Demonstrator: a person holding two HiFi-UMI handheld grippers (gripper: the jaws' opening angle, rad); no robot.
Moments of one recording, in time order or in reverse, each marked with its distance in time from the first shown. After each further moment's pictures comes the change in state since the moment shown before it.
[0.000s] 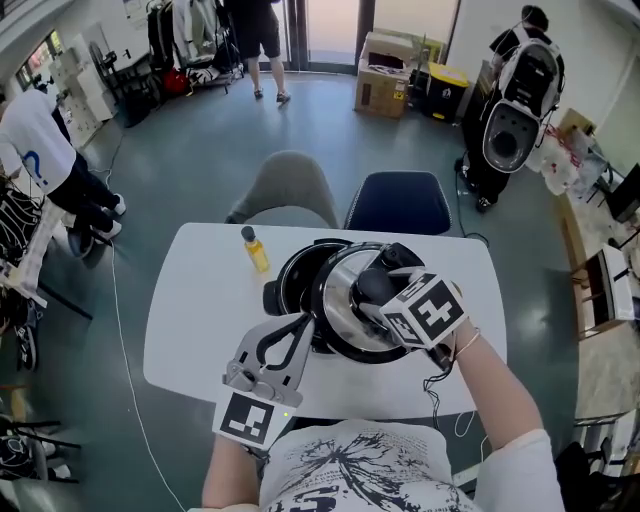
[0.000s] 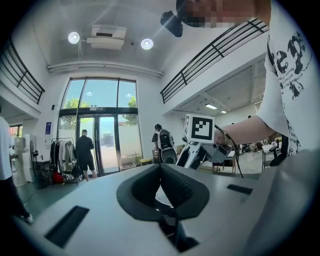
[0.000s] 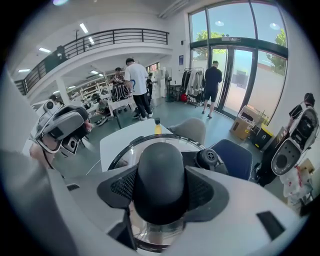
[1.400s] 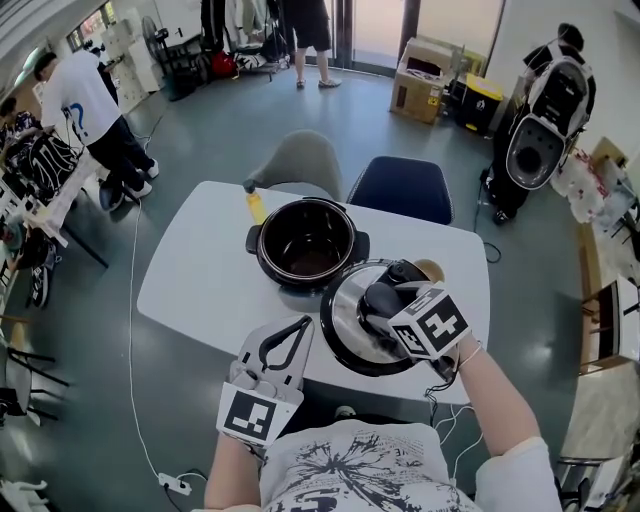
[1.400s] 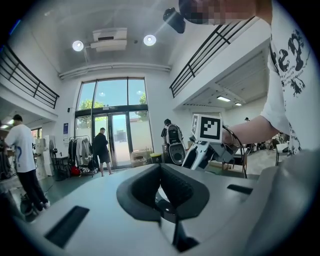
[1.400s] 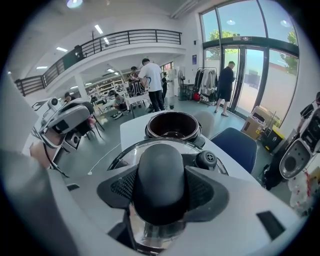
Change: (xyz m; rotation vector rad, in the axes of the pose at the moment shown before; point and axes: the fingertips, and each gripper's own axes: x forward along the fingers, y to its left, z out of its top) left arm -0.033 -0.193 -0.001 0.039 0.084 0.176; right arm -0.089 0.018 -0.174 -0.102 0.004 0.125
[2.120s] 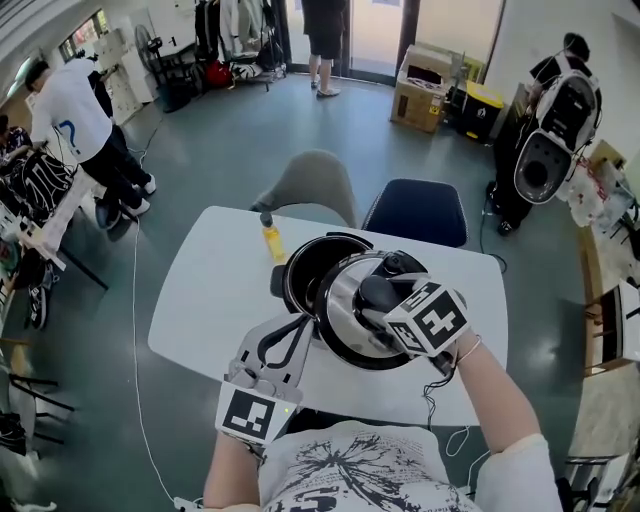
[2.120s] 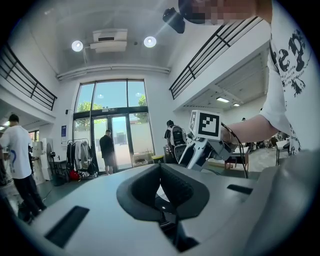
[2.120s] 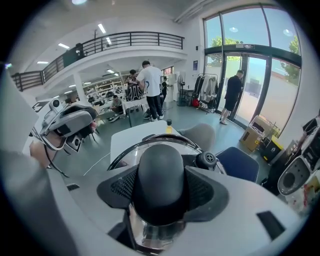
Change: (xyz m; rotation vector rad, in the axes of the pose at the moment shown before) left arm 0.035 0.142 0.002 0.000 -0.035 -0.017; right arm 0.057 -0.020 0.144 -0.032 -0.044 -0.041
